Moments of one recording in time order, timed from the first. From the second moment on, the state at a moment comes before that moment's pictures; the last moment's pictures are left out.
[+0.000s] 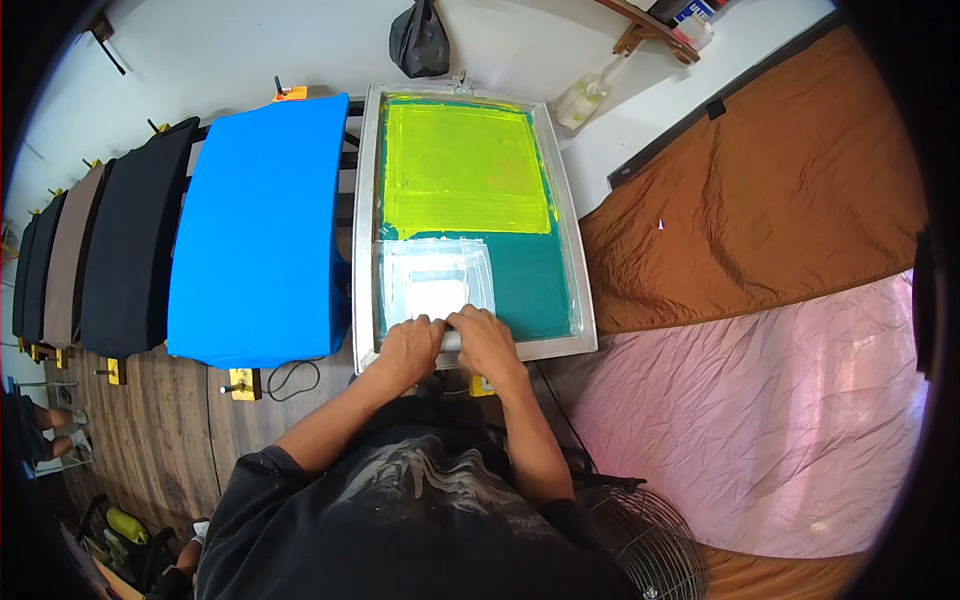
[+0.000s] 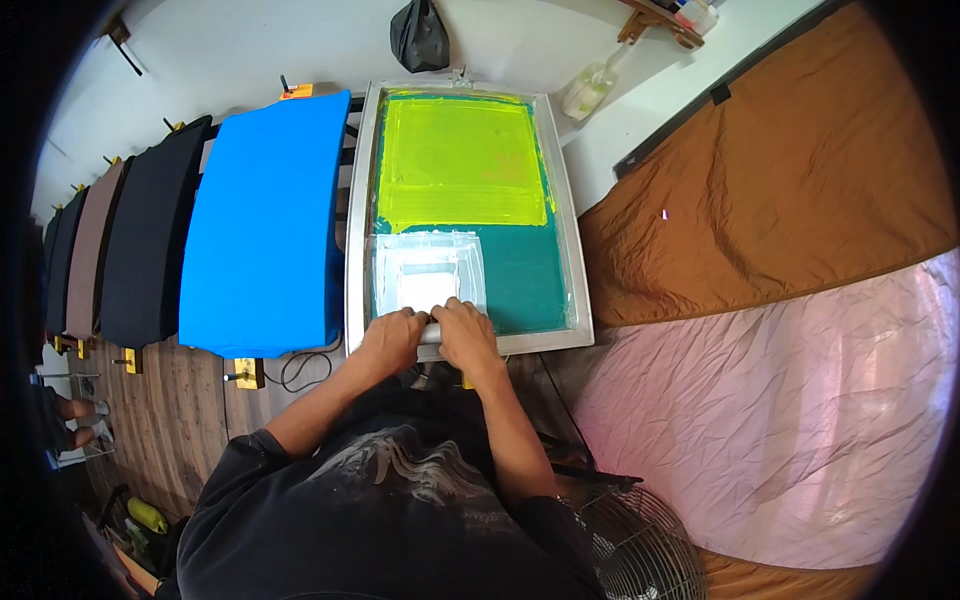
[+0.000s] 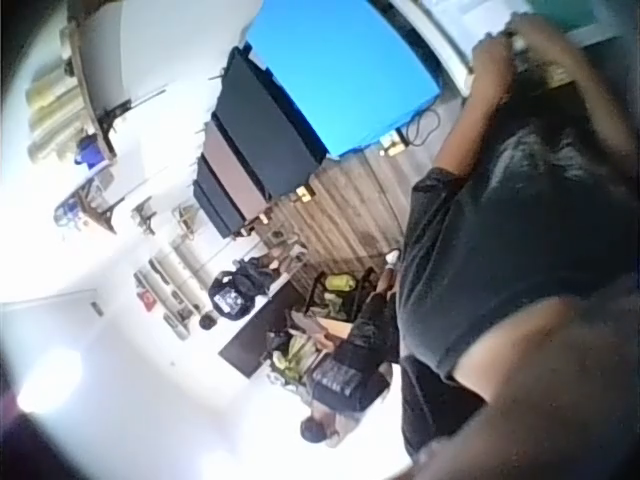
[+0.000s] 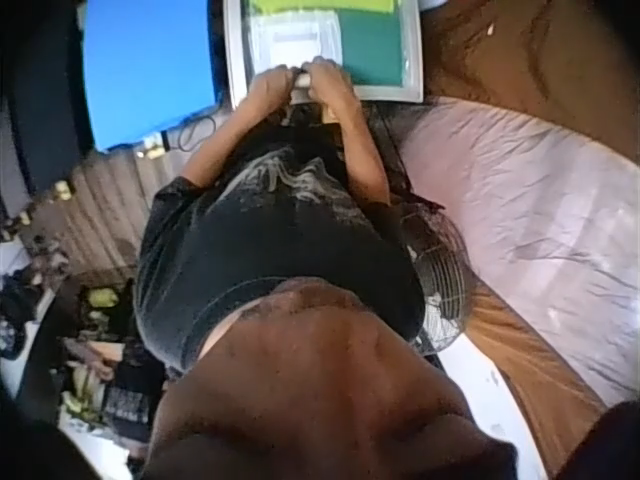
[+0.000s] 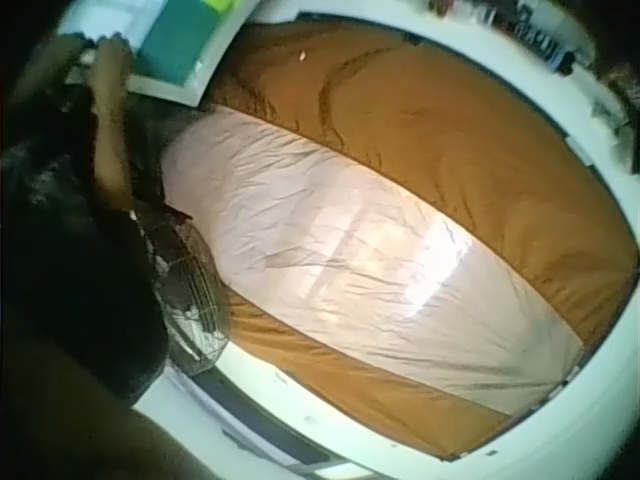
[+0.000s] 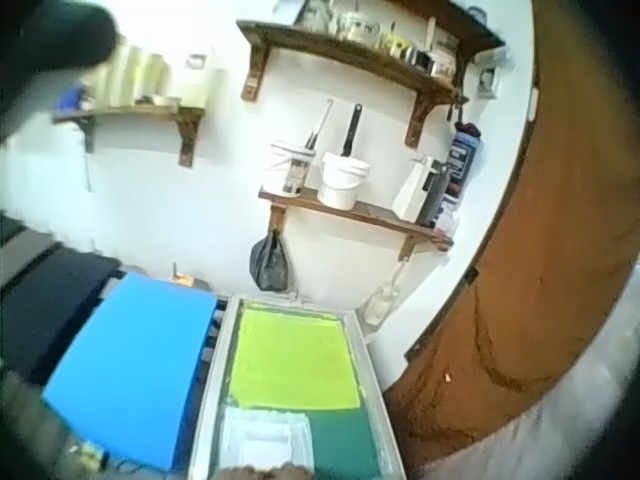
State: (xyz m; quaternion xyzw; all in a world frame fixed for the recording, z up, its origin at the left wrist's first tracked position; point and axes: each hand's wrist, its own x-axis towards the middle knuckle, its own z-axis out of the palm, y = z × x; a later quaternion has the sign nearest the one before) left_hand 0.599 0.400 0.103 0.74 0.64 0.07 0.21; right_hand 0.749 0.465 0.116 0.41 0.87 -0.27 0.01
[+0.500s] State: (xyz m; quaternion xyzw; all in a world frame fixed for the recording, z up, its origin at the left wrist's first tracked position) left_hand 0.549 0.506 0.084 0.69 0.69 0.02 0.23; right_hand 0.692 0.572 0.113 0.41 0.87 -0.25 0.11
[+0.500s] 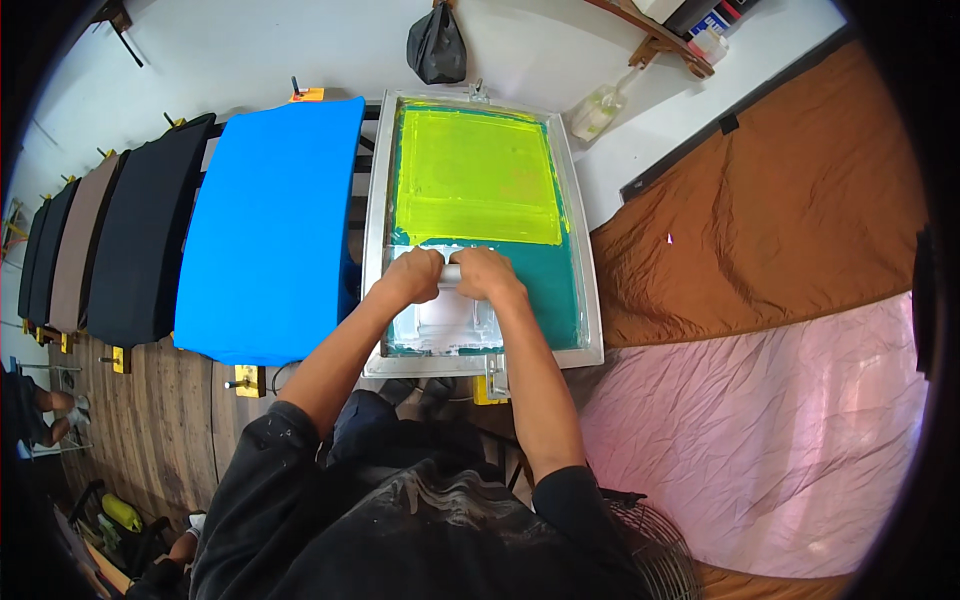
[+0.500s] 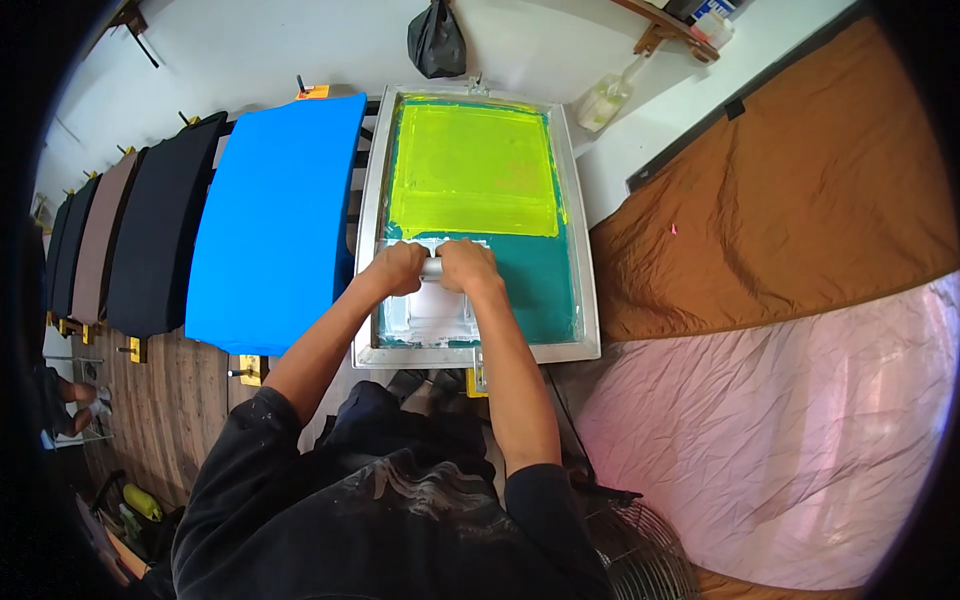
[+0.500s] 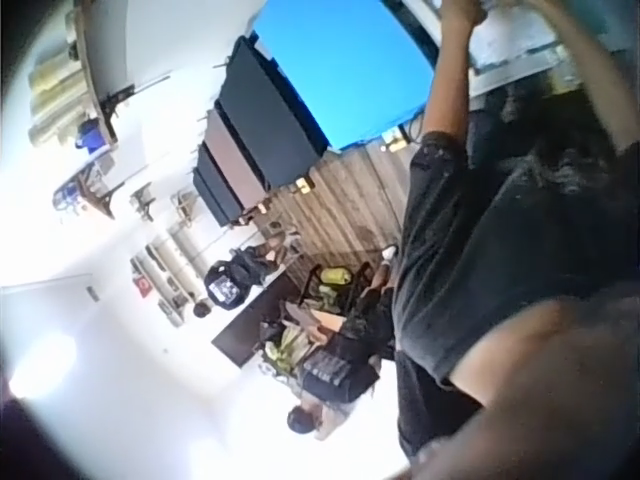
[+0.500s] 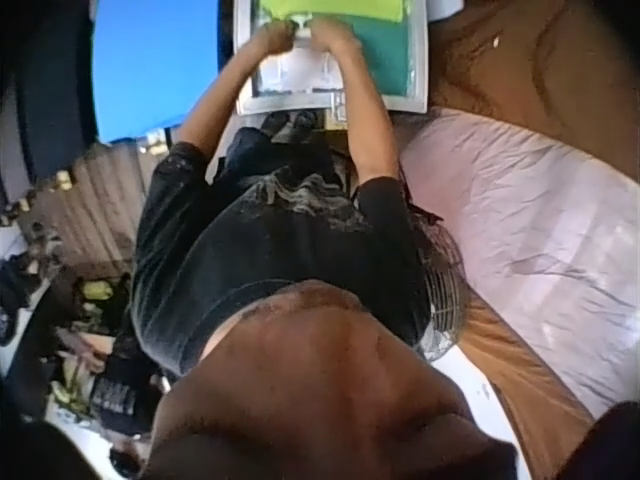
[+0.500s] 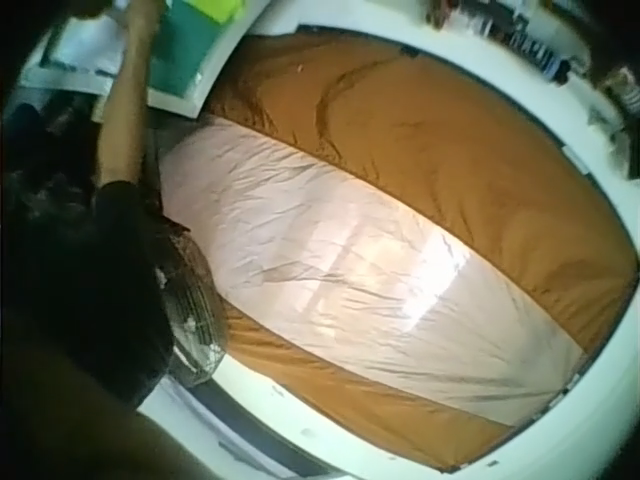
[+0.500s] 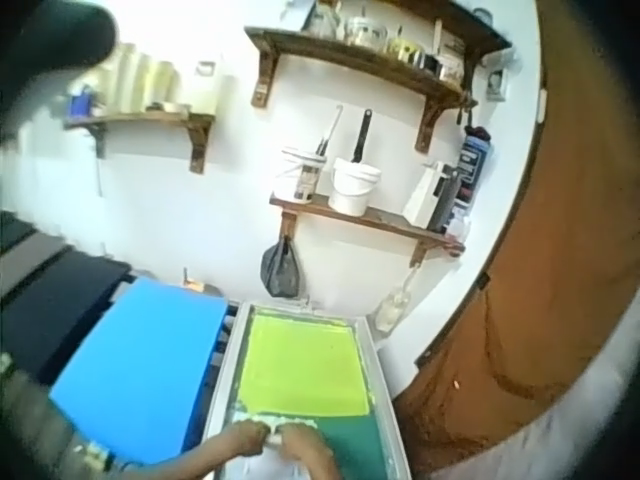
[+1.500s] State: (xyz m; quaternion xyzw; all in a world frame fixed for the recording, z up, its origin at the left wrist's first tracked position) left_hand 0.588 0.434 0.087 0.69 0.69 0.14 0.18; right_hand 0.725 0.499 0.109 0.43 0.87 -0.25 -0.01
